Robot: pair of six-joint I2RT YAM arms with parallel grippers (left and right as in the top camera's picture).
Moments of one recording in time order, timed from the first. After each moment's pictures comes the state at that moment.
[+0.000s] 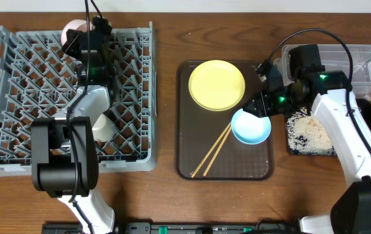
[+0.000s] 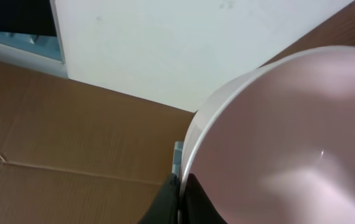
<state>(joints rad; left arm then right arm) 0.01 1.92 1.15 0.54 -0.66 1.01 0.12 1.61 1.30 -0.98 -0.57 -0.08</state>
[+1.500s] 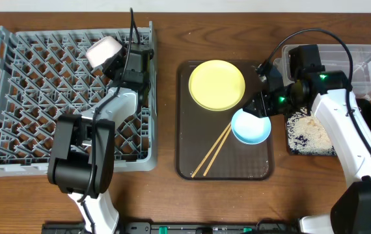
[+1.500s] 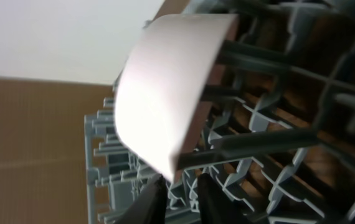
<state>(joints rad) -0.20 1.93 1.15 0.07 -0.80 0.66 0.12 1.61 1.30 -0.99 -0.57 -0.08</state>
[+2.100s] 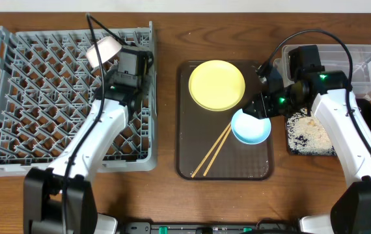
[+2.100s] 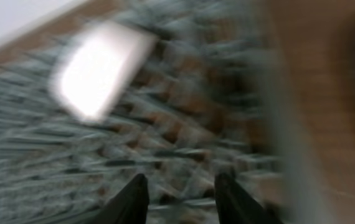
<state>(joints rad) -0.25 1.60 1.15 -0.43 -0.29 0.11 0.12 1.61 1.30 -1.01 -0.55 -0.08</state>
